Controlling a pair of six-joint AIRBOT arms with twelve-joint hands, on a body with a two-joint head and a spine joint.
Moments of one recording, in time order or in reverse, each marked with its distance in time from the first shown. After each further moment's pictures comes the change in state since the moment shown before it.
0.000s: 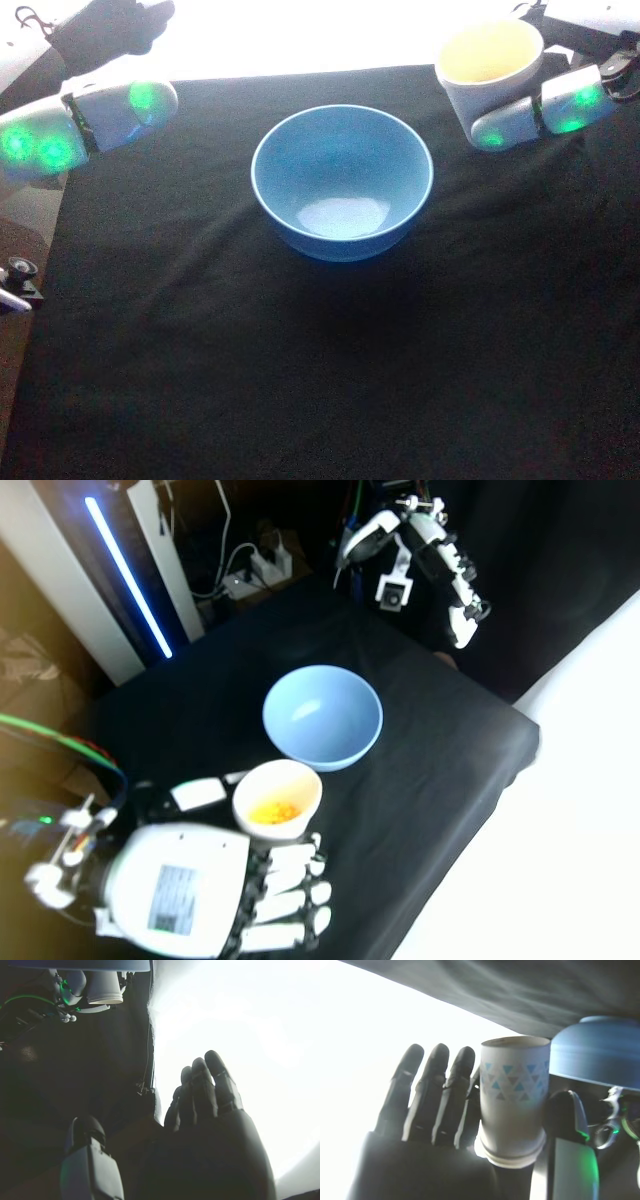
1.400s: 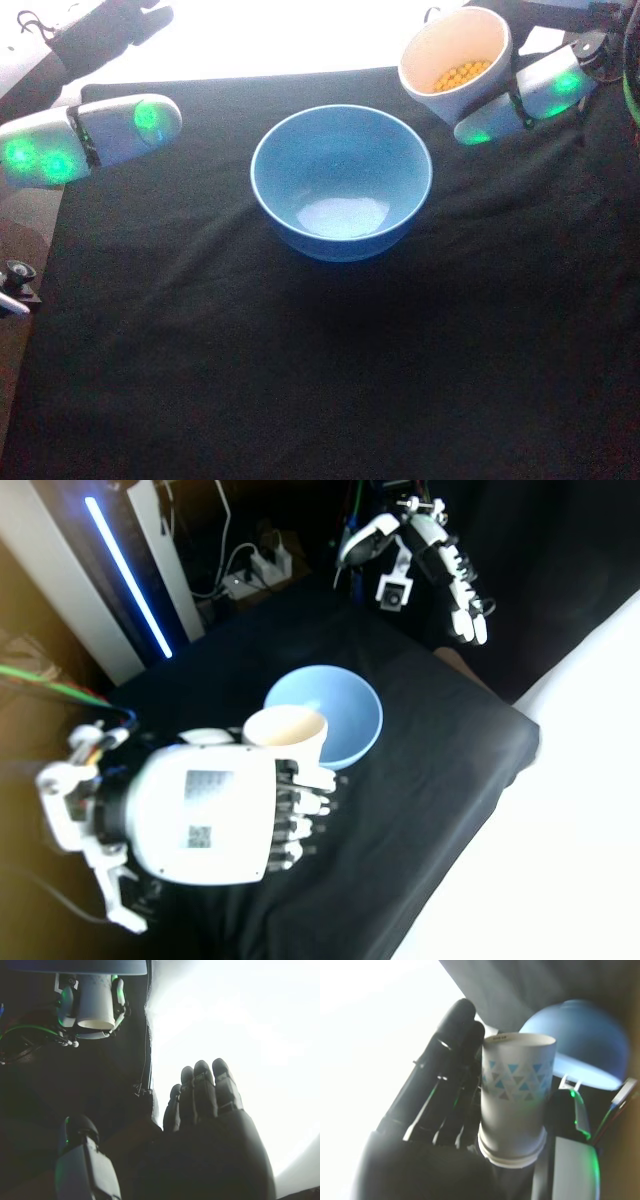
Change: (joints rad) left arm 0.002 0.000 0.001 0.000 0.009 0.001; right arm 0.192 0.034 -0.080 -0.395 -0.022 0.004
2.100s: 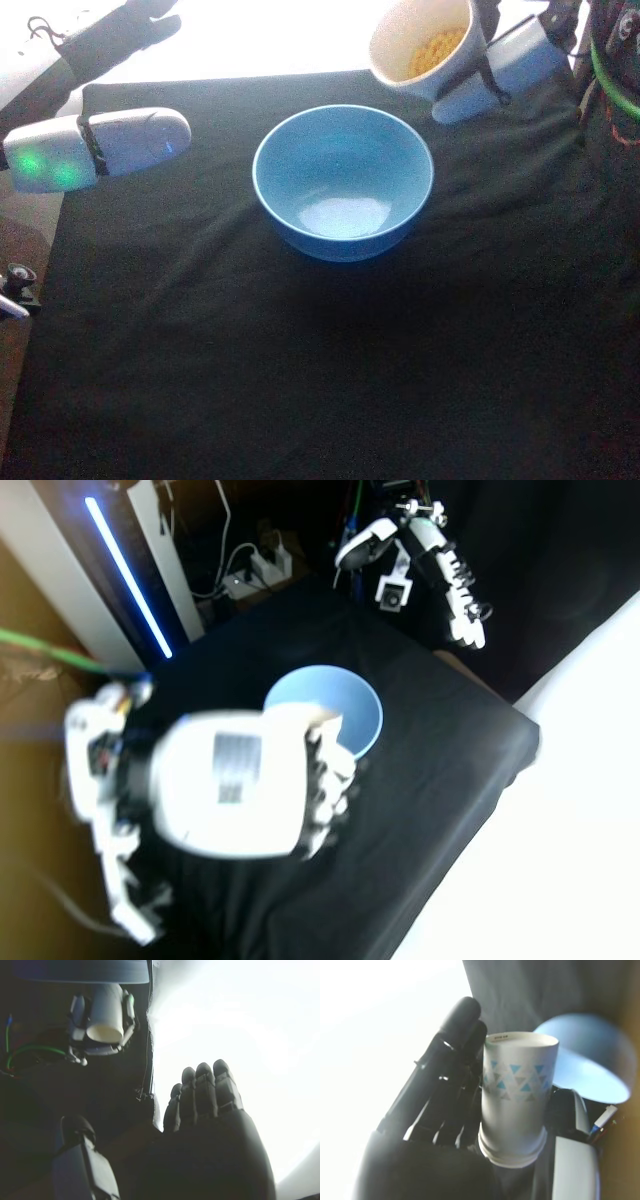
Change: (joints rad) left arm -0.009 0.000 0.000 0.024 0.033 0.000; right arm 0.119 -0.016 -0.049 -0.270 -0.068 0.005
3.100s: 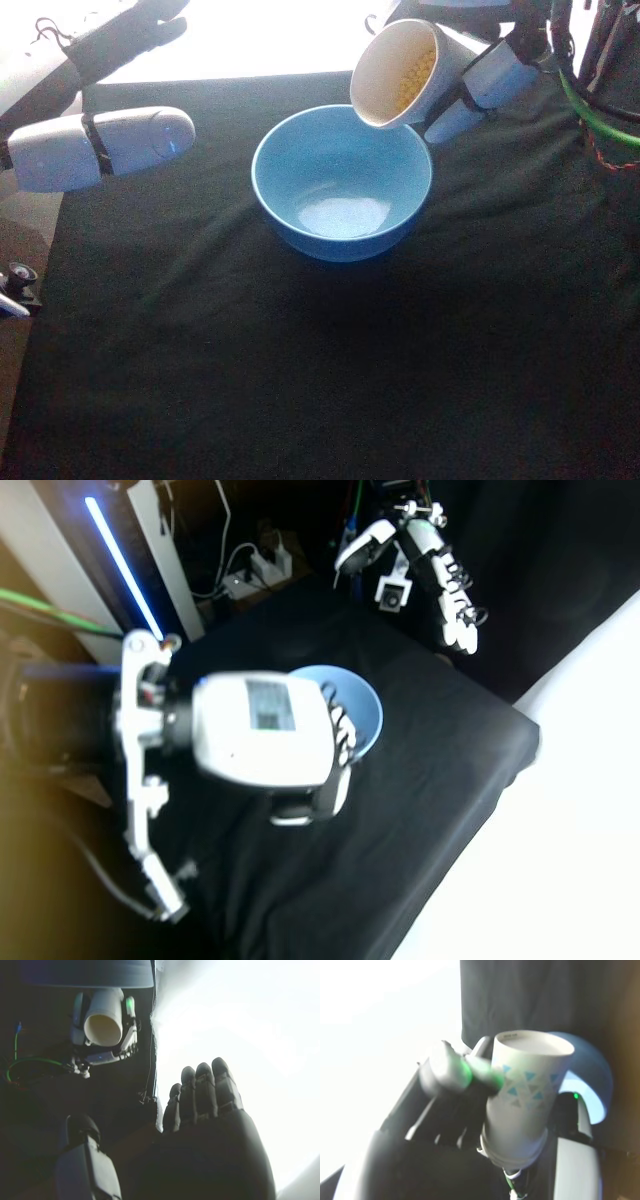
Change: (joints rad) left arm -0.007 0.000 0.002 0.020 0.013 0.000; right arm 0.078 -0.007 -0.087 -0.274 -0.065 0.005
